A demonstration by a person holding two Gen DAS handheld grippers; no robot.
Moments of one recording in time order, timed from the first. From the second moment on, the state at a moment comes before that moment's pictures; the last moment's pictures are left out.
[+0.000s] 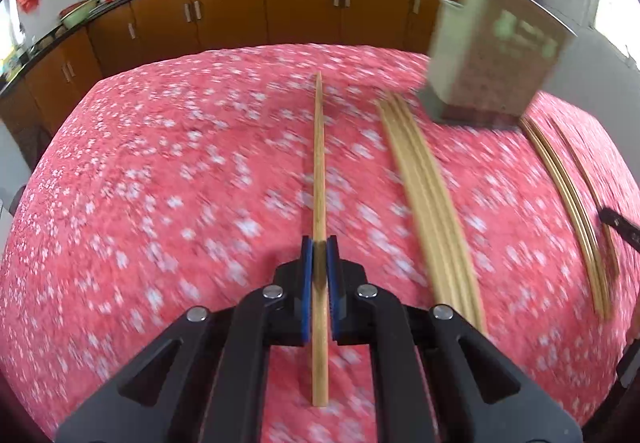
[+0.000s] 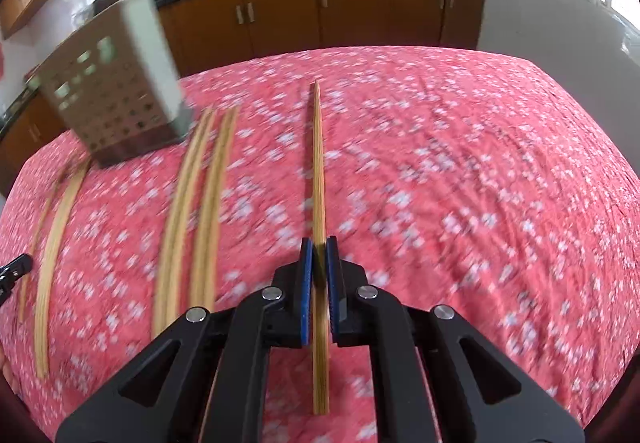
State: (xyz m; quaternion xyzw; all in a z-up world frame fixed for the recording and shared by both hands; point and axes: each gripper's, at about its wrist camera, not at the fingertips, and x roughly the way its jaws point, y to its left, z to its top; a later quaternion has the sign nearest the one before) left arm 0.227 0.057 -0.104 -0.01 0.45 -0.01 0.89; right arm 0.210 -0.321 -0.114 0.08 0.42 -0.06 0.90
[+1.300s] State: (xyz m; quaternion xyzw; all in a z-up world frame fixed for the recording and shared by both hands) left arm 0.188 0.086 -0.016 -0.03 0.33 0.01 0.94; right arm 0.152 -0.336 -0.026 0.08 0.28 -0.05 0.96
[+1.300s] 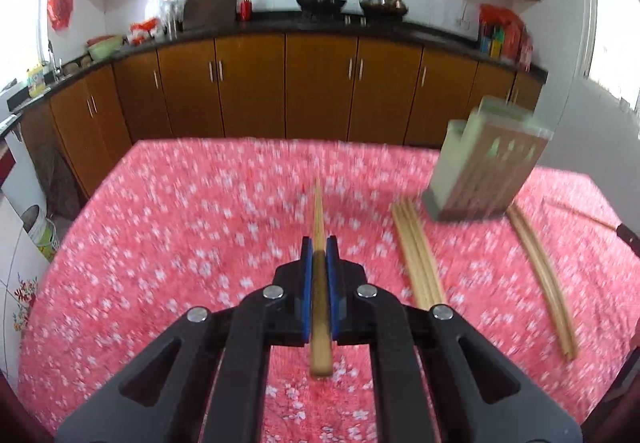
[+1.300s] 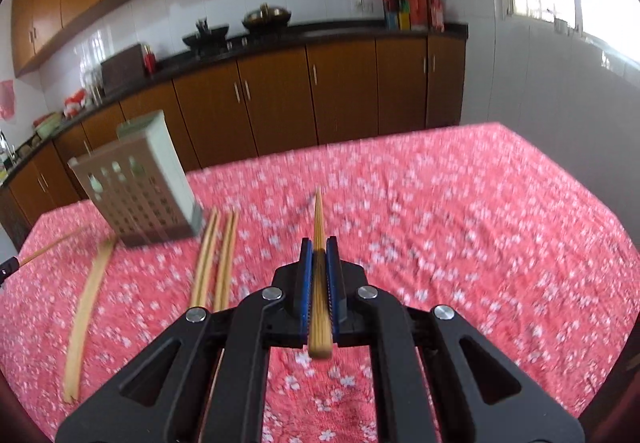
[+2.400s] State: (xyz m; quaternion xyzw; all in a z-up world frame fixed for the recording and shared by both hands) left arm 0.223 0.013 0.169 -0.08 0.12 -0.10 0.98; right arm 0.197 -0.274 0.129 0.12 0.06 0.08 0.99
